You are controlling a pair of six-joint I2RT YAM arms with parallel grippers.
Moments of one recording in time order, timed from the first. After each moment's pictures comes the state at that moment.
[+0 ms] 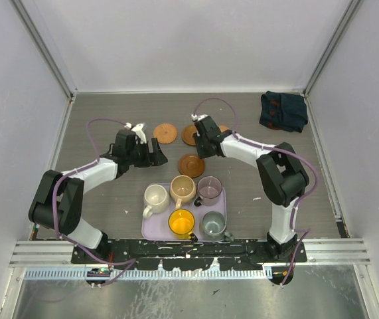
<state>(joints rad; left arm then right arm) -0.33 1.54 0.78 0.08 0.30 -0.44 0.58 1.90 1.31 -0.31 0.12 0.24</state>
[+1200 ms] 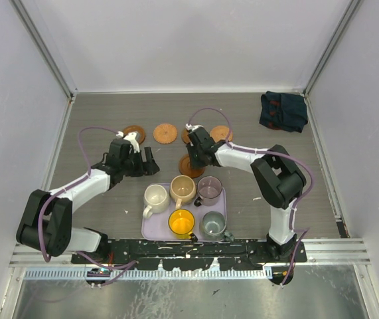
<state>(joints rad) -0.33 1.35 0.66 -0.04 0.19 -0.42 0.67 1.92 1.21 -0.24 0.07 0.35</state>
